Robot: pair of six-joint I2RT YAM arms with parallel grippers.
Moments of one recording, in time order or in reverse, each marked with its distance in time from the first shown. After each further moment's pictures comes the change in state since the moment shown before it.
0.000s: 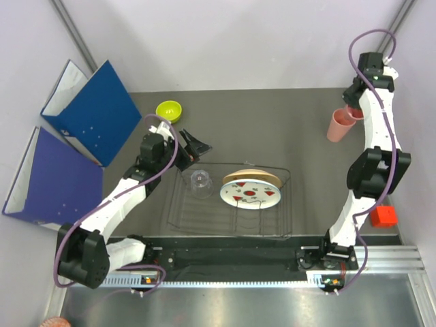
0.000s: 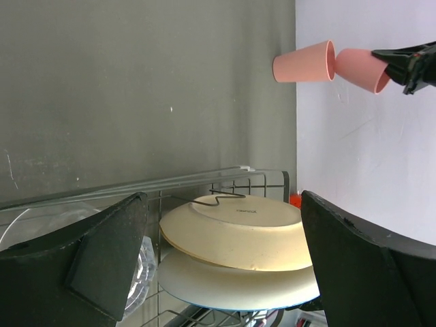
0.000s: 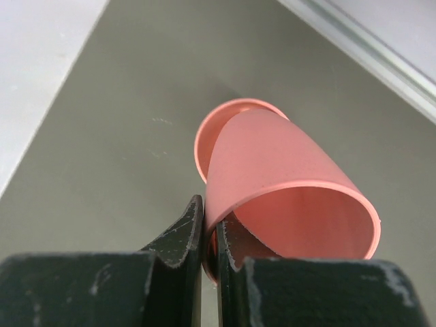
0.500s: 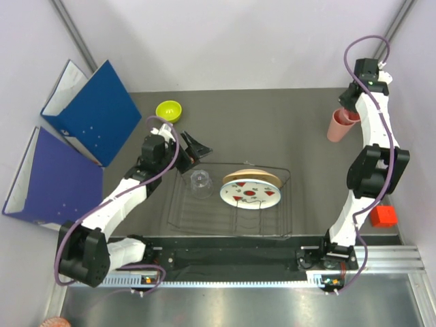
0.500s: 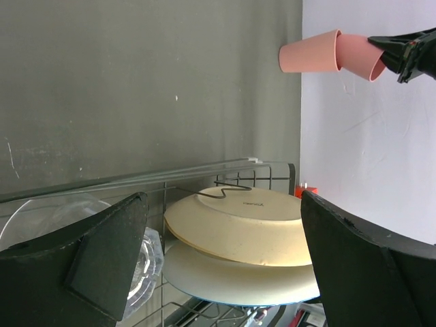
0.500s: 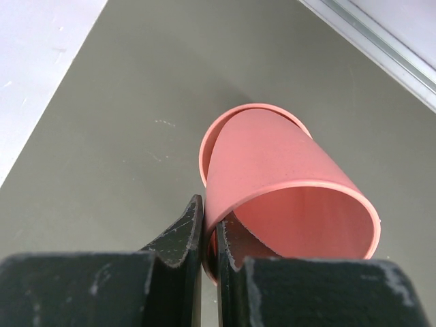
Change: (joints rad) left arm 0.000 0.011 -0.018 0.002 0.023 0.000; right arm 0.000 0.000 -0.126 0.128 -0.029 -0.013
